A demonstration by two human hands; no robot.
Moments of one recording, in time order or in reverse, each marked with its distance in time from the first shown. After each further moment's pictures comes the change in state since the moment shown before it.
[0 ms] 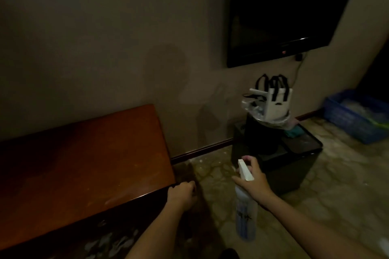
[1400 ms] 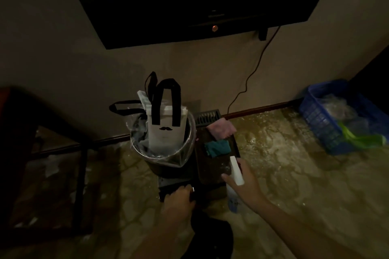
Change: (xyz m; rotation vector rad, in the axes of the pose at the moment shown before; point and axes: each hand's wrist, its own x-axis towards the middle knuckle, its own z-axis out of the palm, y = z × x) left_hand 0.384 0.547 0.056 -0.216 -0.096 -0.083; right_hand 0.371 0.236 -0.501 -0.166 -0.180 0.124
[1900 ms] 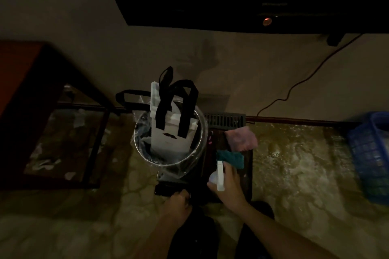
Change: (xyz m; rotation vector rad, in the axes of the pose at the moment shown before) left_hand 0.065 0.019 0.010 -0.262 -0.039 -0.277; right_hand 0.132 0.022 0.033 -0.253 -0.293 -0.086
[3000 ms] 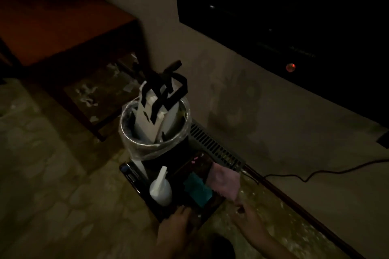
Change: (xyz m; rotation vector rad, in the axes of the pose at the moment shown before) left_hand 0.048 0.225 0.083 -0.392 0.396 -0.273; right_hand 0.128 0.113 -0.207 -0.165 -0.458 -0.294
